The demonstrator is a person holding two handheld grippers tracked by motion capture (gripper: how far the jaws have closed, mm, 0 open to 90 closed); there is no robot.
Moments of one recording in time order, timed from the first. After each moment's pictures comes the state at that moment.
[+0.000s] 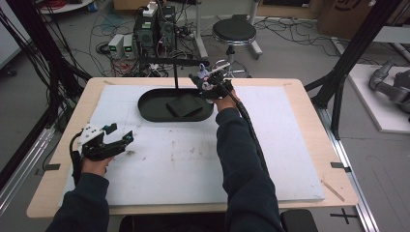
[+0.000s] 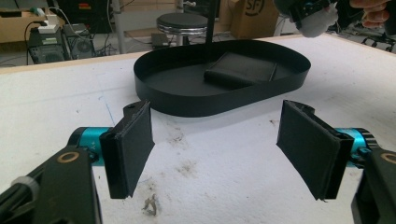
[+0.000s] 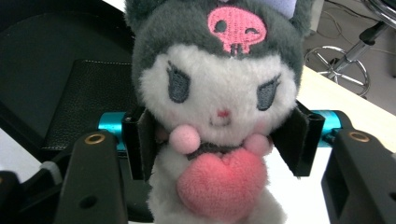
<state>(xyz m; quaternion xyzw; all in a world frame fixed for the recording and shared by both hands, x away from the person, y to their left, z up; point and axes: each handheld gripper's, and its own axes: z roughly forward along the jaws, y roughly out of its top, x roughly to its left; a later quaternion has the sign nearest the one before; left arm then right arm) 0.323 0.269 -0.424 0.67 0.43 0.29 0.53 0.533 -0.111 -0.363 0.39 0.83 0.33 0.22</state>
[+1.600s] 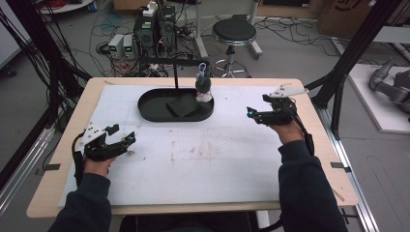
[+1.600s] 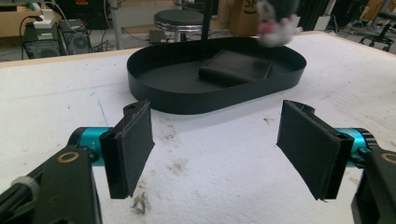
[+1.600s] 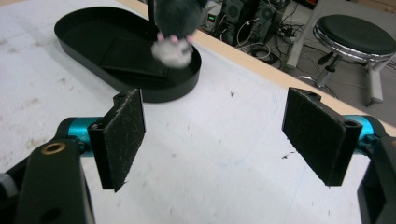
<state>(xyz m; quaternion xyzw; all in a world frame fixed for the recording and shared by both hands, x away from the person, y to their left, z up) 0.321 0.262 -0.425 0.67 0.43 0.28 0.53 0.392 -0.275 -0.328 0.35 0.79 0.43 0.26</state>
